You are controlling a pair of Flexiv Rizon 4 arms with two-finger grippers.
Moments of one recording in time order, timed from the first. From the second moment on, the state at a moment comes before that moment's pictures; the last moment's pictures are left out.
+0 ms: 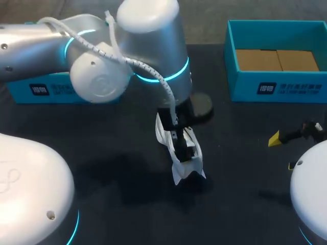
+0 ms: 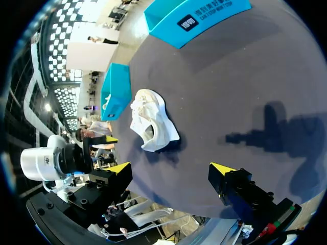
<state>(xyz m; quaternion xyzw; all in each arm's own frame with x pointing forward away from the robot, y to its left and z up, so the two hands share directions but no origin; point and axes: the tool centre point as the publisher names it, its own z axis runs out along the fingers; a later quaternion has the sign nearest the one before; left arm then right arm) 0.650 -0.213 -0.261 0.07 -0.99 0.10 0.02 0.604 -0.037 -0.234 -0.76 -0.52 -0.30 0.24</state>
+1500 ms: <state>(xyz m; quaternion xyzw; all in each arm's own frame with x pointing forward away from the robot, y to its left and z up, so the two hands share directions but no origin) 0.640 -0.233 -0.372 0.07 -1.00 0.03 0.06 0.604 -0.037 -0.234 -0.76 -0.52 -0.30 0.24</state>
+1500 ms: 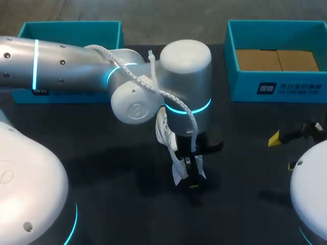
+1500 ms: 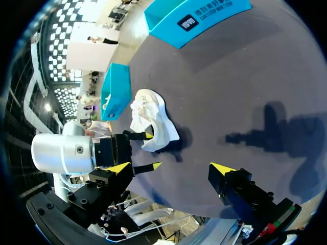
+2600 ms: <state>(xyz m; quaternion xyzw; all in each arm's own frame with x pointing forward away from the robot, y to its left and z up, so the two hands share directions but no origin) 0.645 -0.234 -0.403 0.11 -0.99 0.02 0.03 0.604 -0.037 -0.234 -0.76 -0.52 -0.30 0.24</state>
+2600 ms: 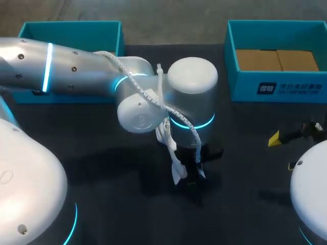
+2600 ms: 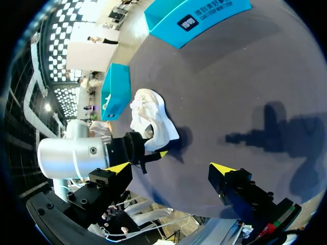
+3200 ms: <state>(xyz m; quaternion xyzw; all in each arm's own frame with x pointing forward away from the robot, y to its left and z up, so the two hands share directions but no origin) 0.651 -0.233 -0.400 0.10 -0.99 0.03 0.00 0.604 -0.037 -0.234 -0.76 -0.52 -0.30 0.24</state>
